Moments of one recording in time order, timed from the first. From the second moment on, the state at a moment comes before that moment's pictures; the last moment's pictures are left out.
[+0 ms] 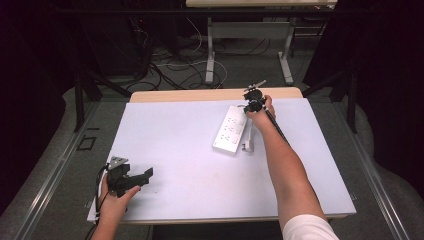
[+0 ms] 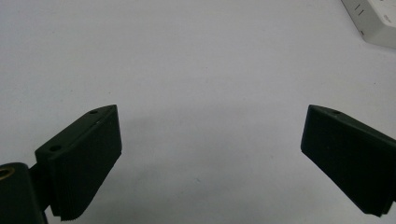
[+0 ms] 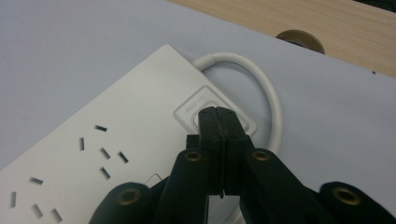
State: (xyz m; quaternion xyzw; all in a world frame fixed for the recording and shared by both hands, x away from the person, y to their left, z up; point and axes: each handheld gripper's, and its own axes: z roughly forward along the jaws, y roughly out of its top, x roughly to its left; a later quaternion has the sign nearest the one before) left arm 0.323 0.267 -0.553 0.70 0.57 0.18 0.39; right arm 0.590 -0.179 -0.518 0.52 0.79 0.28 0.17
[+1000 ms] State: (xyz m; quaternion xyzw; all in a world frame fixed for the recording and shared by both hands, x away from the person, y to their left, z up) left arm 0.323 0.263 -0.554 0.70 0.56 0.18 0.40; right arm 0.596 -0.164 -0.525 0.50 0.79 0.29 0.19
